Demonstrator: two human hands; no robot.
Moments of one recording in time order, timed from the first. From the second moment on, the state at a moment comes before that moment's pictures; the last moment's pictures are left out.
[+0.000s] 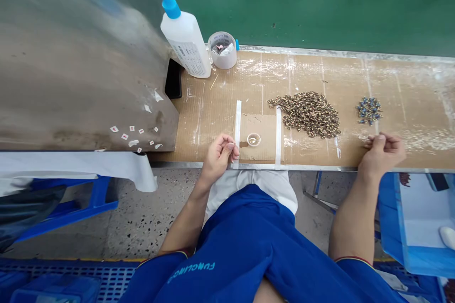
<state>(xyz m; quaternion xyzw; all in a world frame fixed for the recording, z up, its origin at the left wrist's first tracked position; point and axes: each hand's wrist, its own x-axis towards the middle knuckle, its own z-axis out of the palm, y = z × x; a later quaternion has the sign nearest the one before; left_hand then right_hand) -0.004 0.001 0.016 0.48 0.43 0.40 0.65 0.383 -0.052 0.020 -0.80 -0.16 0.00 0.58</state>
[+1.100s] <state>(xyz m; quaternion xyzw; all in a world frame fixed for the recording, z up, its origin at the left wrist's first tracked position) 0.007 -0.006 0.003 0.53 0.37 0.31 0.69 0.196 -0.005 0.014 -0.53 -0.70 0.26 0.41</state>
